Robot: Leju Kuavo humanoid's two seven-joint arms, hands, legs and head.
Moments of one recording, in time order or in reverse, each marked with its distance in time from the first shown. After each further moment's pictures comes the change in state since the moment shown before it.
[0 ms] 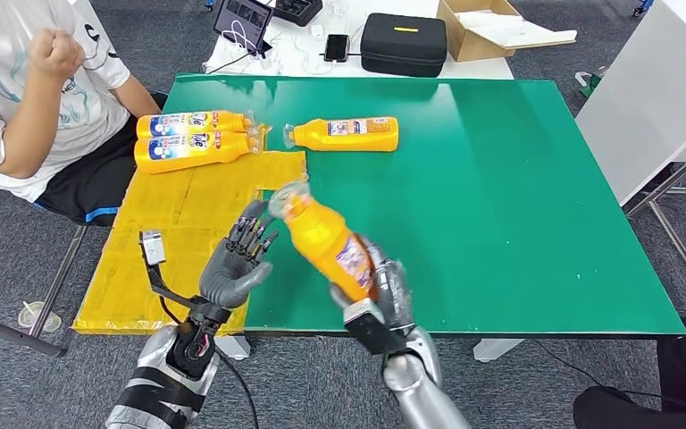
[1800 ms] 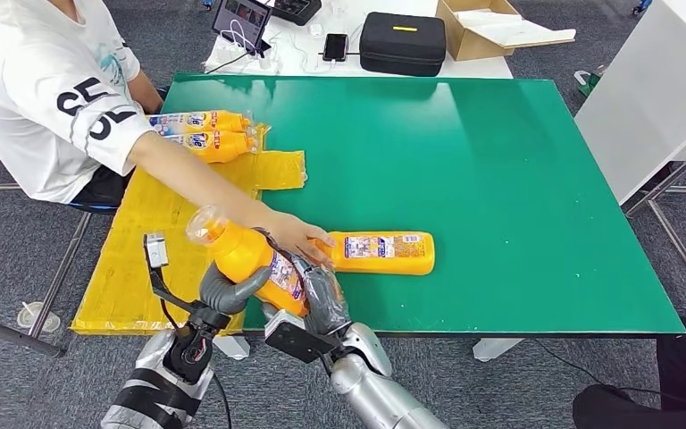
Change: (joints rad) left arm -0.003 0.042 -0.062 0.036 0.094 -0.018 0.018; right arm -0.168 0.103 0.202 0.328 0.062 -0.009 0.072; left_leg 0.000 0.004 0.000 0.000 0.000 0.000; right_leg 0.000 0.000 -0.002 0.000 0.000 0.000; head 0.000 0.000
